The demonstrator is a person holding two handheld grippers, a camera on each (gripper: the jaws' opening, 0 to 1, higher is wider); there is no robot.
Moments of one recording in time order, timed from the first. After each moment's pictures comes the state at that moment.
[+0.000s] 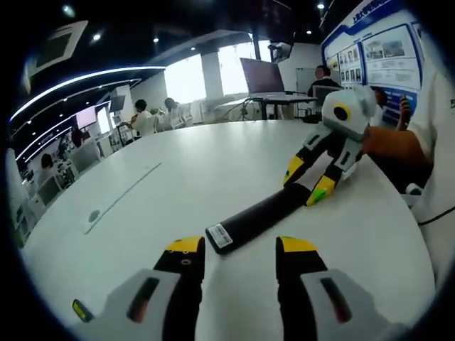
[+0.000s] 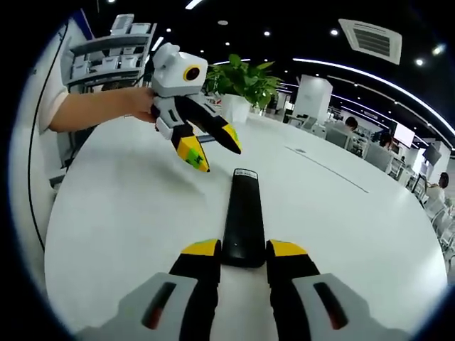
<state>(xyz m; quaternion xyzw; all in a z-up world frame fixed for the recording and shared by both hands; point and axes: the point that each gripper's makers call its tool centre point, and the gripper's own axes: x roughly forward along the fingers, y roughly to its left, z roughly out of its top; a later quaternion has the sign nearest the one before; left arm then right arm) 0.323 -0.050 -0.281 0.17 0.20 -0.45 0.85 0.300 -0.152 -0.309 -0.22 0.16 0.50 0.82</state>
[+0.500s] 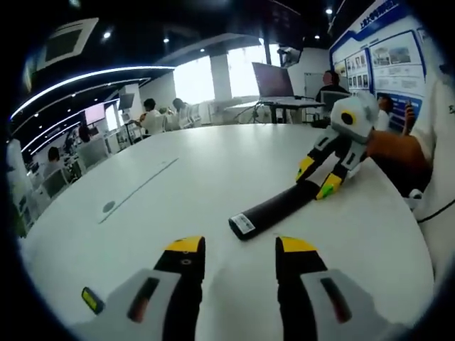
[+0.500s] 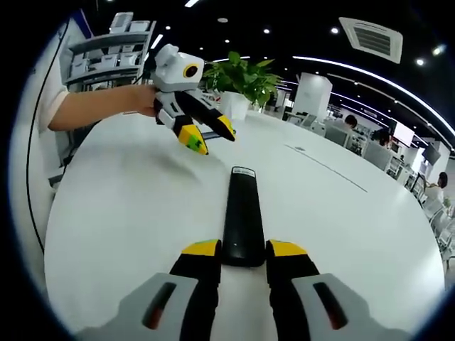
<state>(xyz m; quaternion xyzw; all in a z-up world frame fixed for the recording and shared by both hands) 0.332 -0.022 -0.273 0.15 0.21 -0.42 0.87 0.303 -0.154 -0.308 -0.23 0.16 0.49 0.82</state>
